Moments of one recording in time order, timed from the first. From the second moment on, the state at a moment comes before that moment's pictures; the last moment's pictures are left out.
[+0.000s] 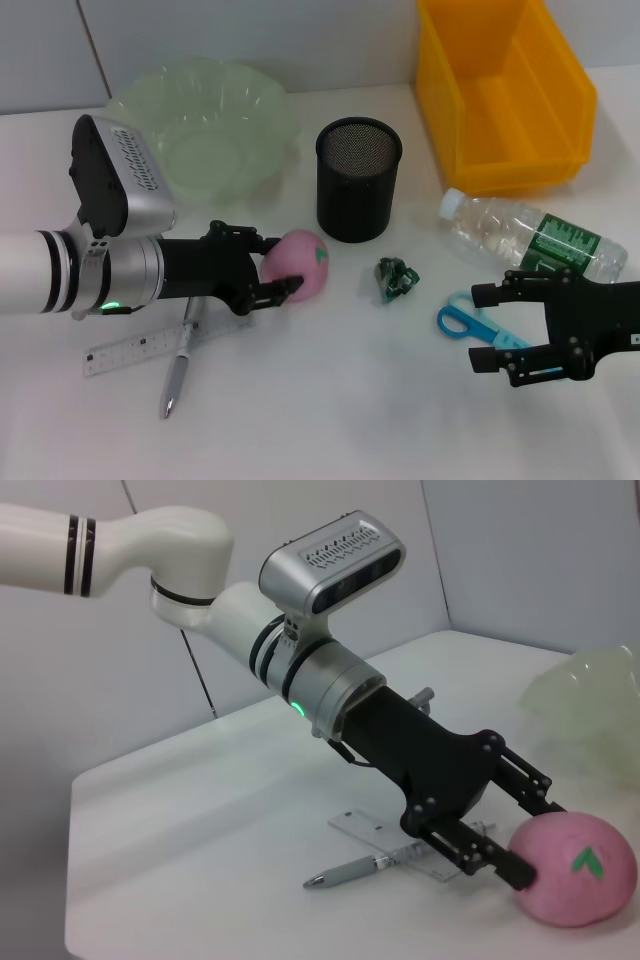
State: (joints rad) left arm -0.67 -2.08 1.33 0.52 1.75 1.00 -1.25; right arm 0.41 2.07 -0.59 -0.83 -2.16 -1.85 1.36
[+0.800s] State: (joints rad) left arm -0.65 -2.08 1.35 0.53 1.68 1.00 -1.25; right arm 0.41 2.07 -0.59 -0.84 -2.15 -1.86 1.39
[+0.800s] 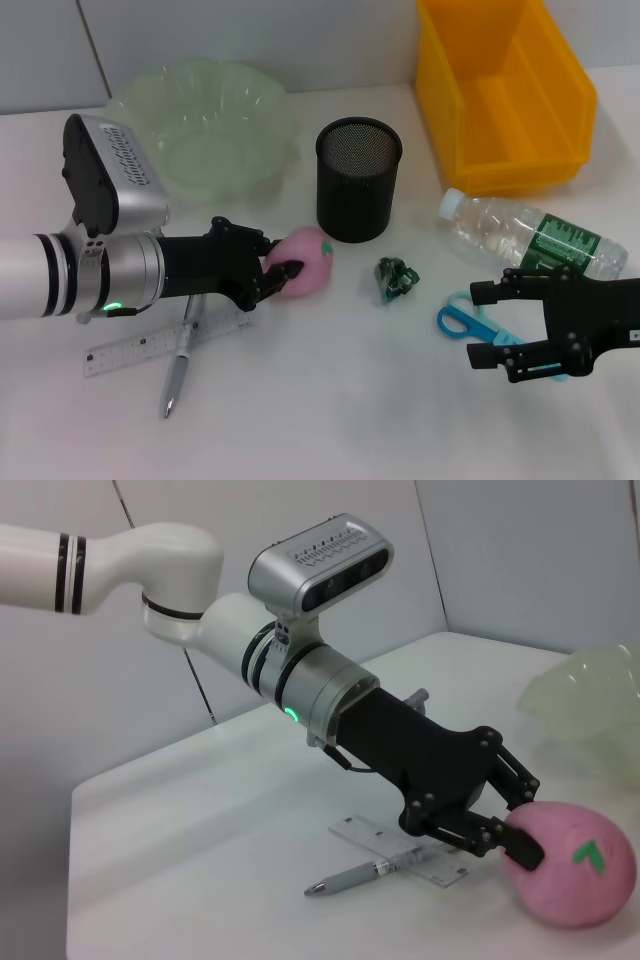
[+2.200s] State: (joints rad) left arm -0.57 -2.06 1.17 0.80 1.57 0.90 -1.20; right arm 0.42 2.07 -0.59 -0.84 -2.15 -1.91 1.40
